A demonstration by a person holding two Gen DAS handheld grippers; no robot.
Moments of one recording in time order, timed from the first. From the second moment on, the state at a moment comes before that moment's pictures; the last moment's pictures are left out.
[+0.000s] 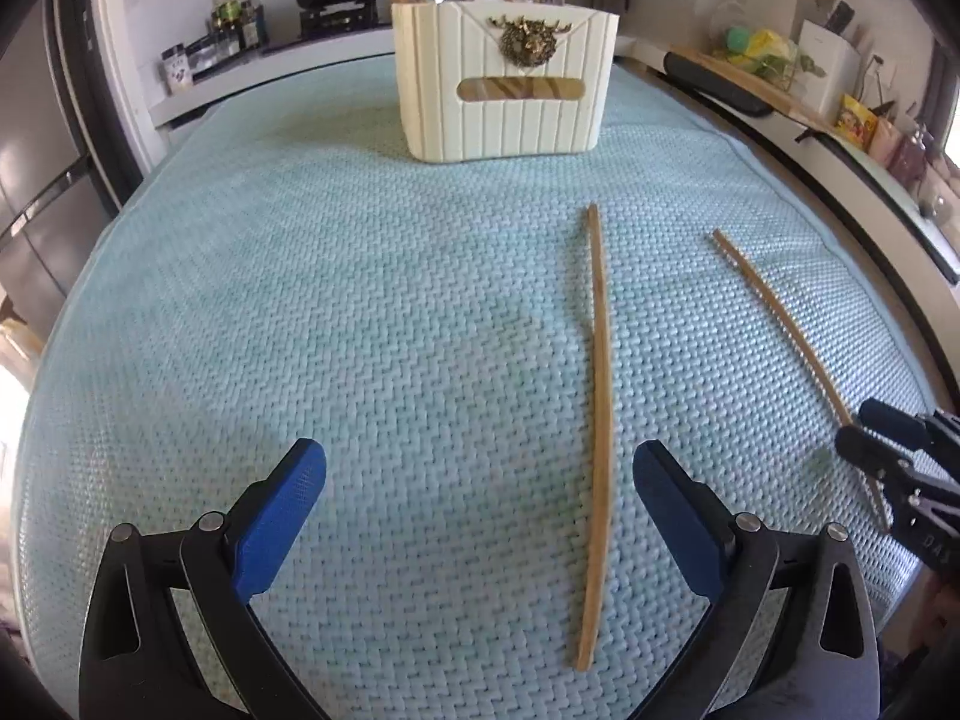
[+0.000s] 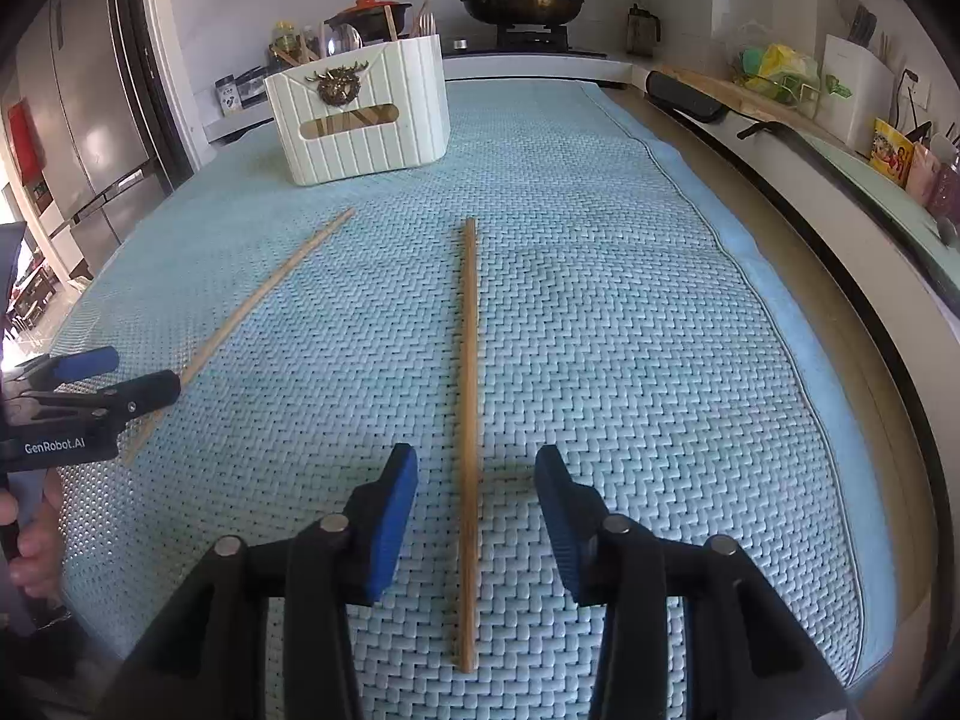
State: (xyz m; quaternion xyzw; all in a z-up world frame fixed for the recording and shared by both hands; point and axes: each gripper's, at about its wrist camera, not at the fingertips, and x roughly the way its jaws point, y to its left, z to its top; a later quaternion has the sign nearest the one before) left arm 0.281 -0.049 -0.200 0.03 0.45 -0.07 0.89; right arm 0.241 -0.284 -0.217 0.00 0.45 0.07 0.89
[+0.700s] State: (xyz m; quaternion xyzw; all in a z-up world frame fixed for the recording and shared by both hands) left arm 0.394 -0.104 -0.210 0.08 0.50 -0.15 0.85; right arm 0.368 -0.264 -0.216 -0.04 0.49 0.14 0.86
